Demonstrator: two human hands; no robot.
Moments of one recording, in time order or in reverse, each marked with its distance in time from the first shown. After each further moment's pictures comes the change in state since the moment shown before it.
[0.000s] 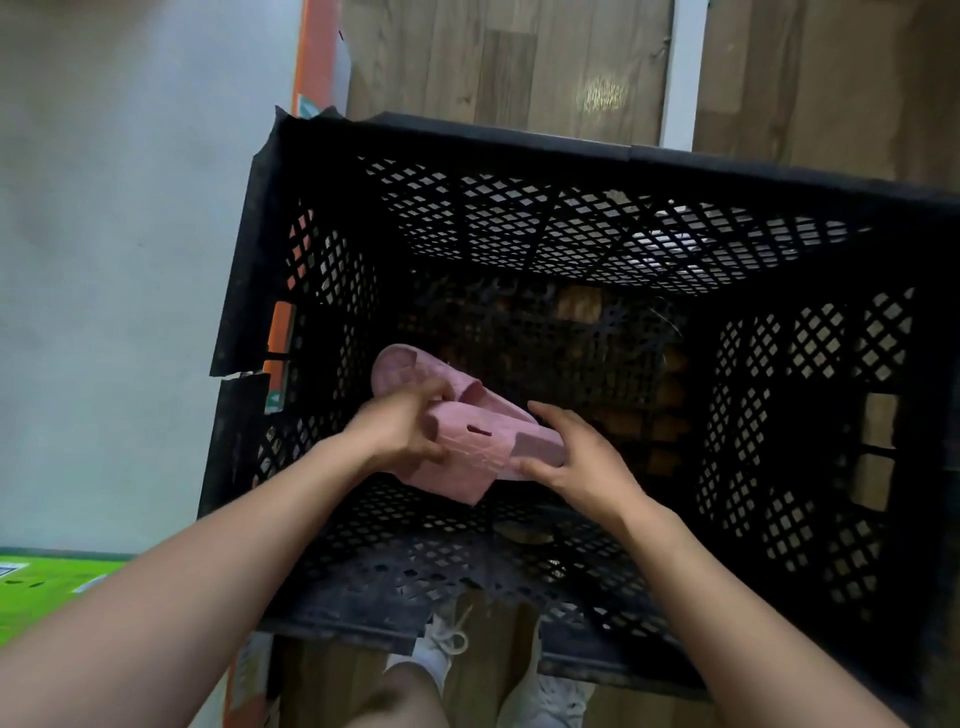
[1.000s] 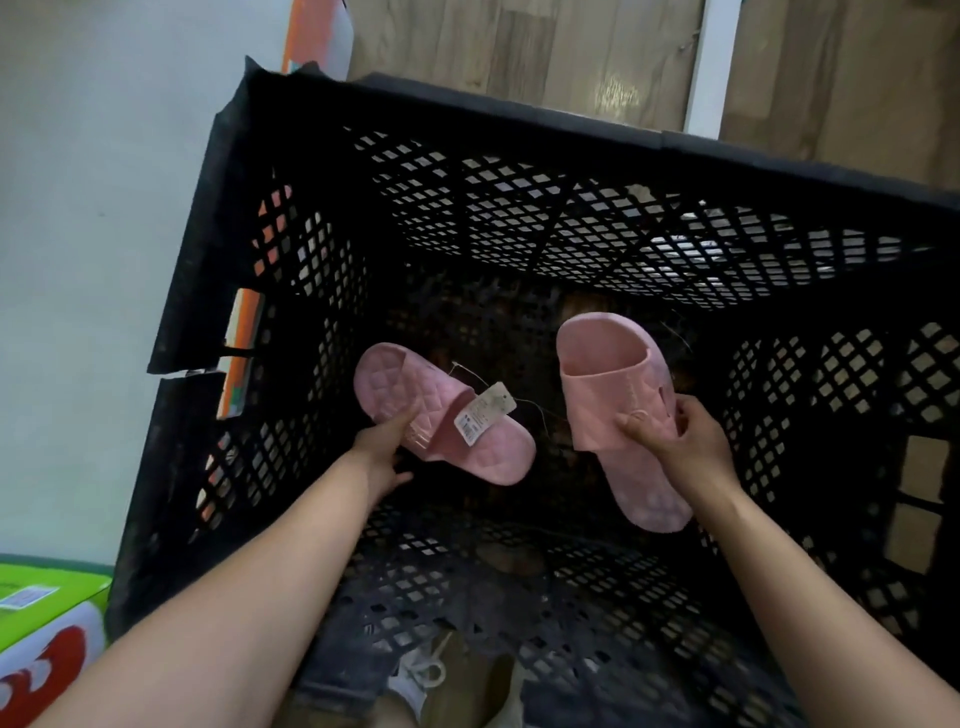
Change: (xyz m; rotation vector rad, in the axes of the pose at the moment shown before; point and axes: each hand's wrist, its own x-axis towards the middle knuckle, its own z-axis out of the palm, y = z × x) left_hand 0.040 -0.014 0.055 -1.380 0.218 -0.780; right_hand 0.025 0.073 -0.050 0.427 0.377 0.253
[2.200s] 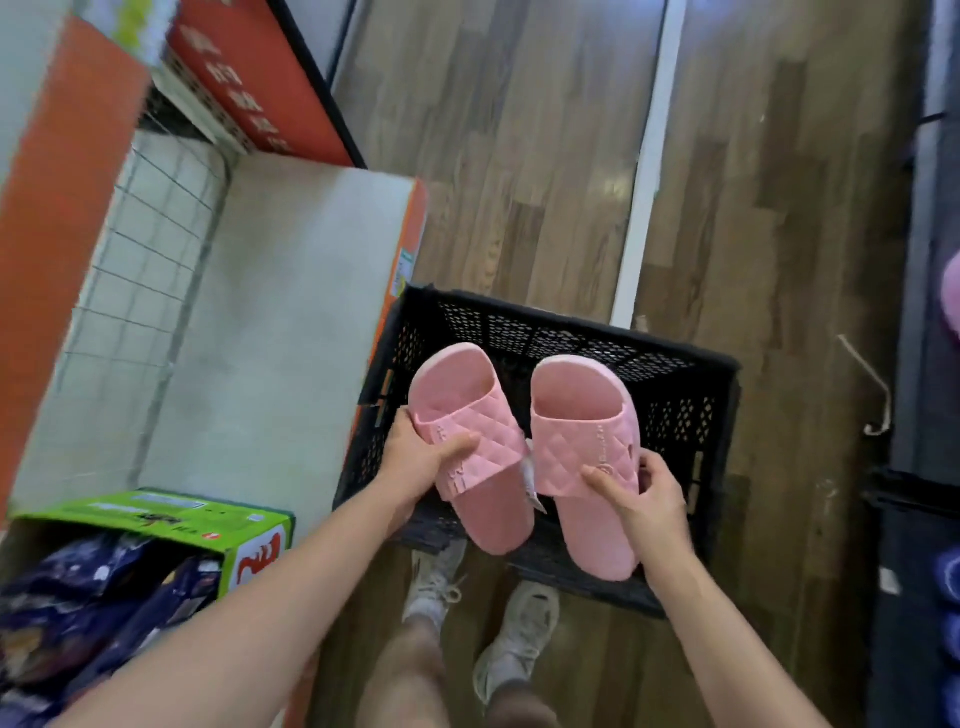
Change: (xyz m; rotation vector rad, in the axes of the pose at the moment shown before) left_hand -0.307 0.042 -0.043 0.226 -0.066 0.596; right_hand -0.232 -0.171 -0.103 0.242 -0.040 -0.045
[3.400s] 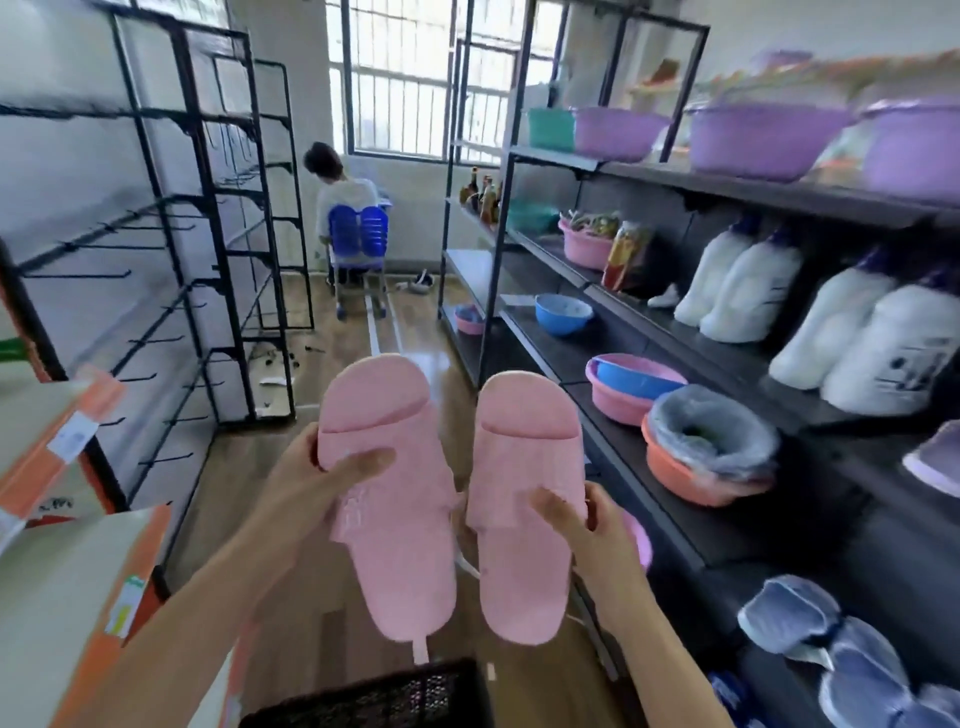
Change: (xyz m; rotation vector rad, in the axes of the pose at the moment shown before) left_hand -0.460 0.392 -0.025 -0.108 -0.543 0.971; right_hand -0.396 -0.304 -0.252 0.311 0.416 -0.617
